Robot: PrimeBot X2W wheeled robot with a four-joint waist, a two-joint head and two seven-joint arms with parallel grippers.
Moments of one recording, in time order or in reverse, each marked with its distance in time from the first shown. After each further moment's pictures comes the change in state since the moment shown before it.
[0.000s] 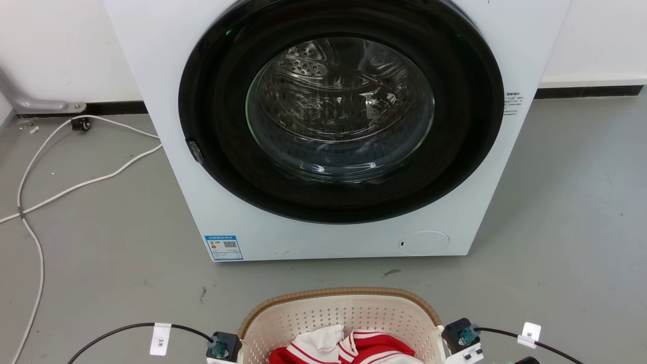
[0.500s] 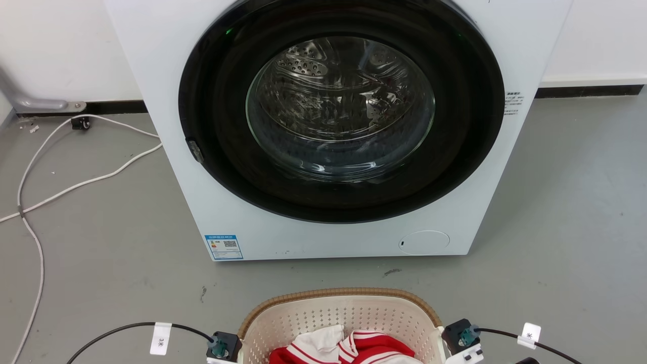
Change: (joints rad) left arm -0.005 0.002 -0.034 0.004 -0.032 0.000 -0.006; right arm 0.000 -0.003 0.022 0.000 0.019 0.000 0.000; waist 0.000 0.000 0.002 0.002
